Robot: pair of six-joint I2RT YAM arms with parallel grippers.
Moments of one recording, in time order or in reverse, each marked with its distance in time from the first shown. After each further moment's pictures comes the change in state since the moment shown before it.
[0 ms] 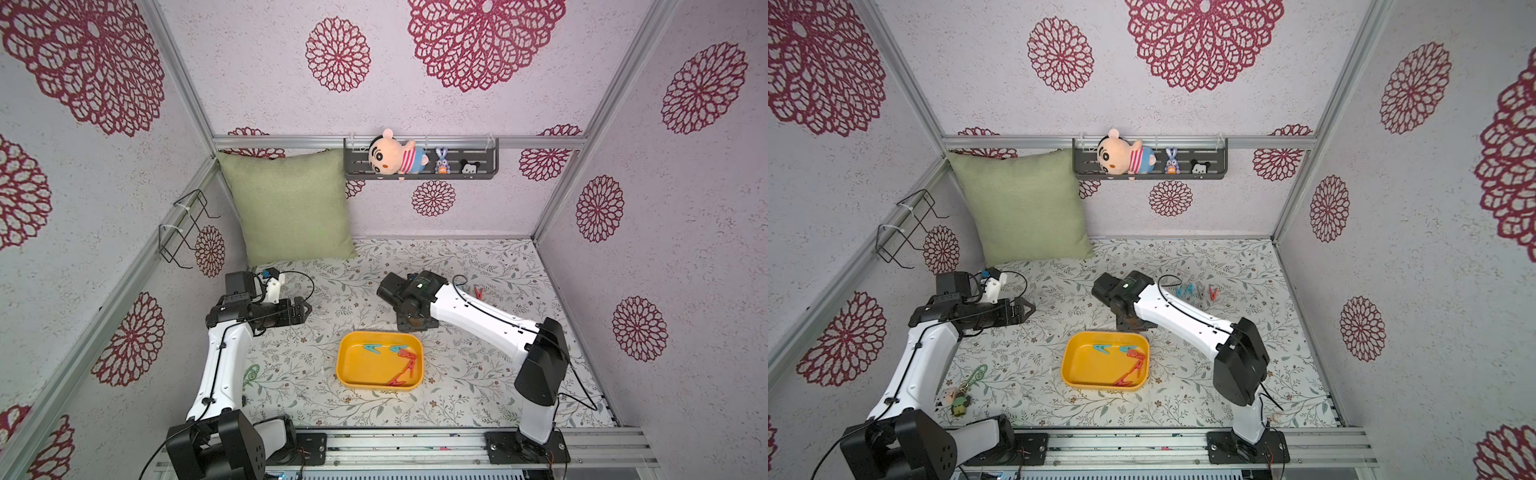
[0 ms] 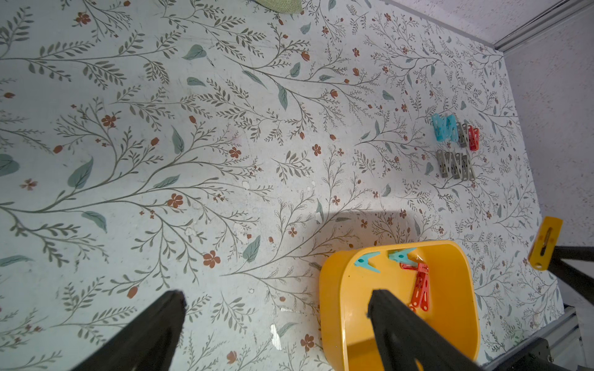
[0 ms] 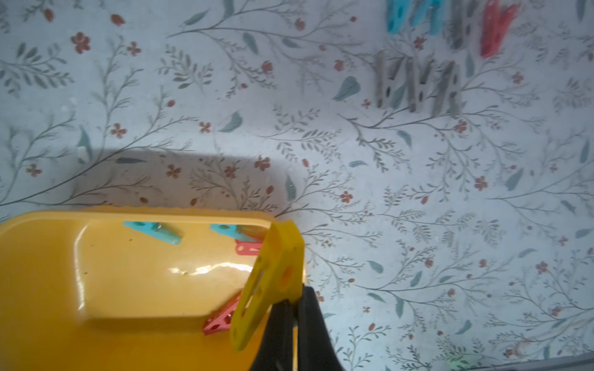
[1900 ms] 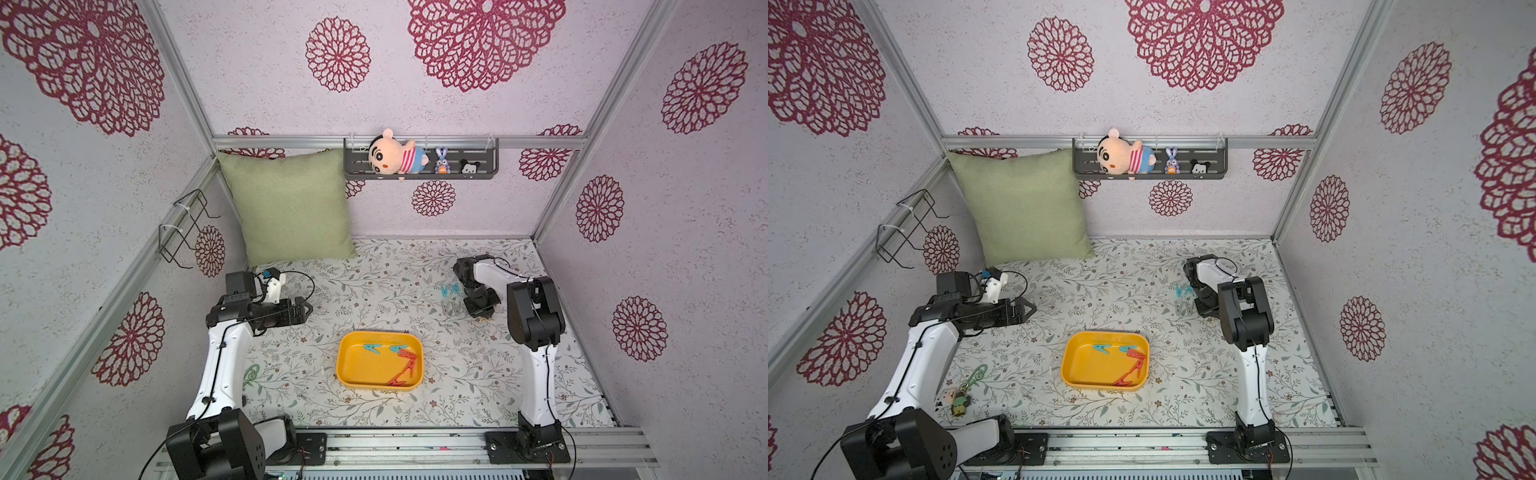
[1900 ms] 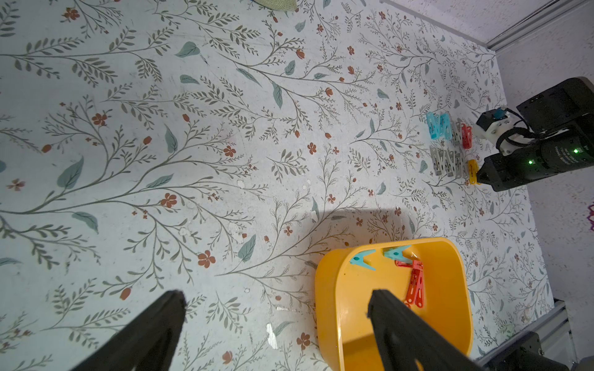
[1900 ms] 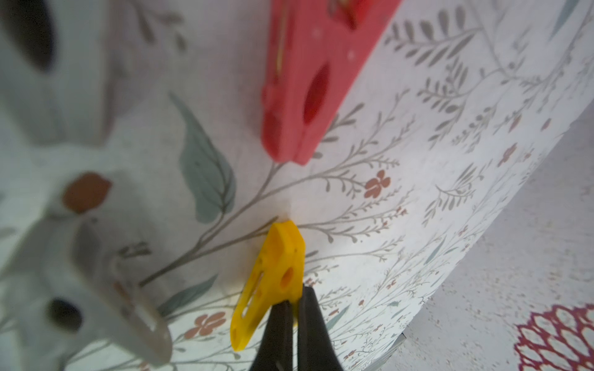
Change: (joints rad) left arm 0.000 0.003 0.000 -0.004 0.017 0.001; right arm -0.625 0.372 -0.082 0.126 0.127 -0.714
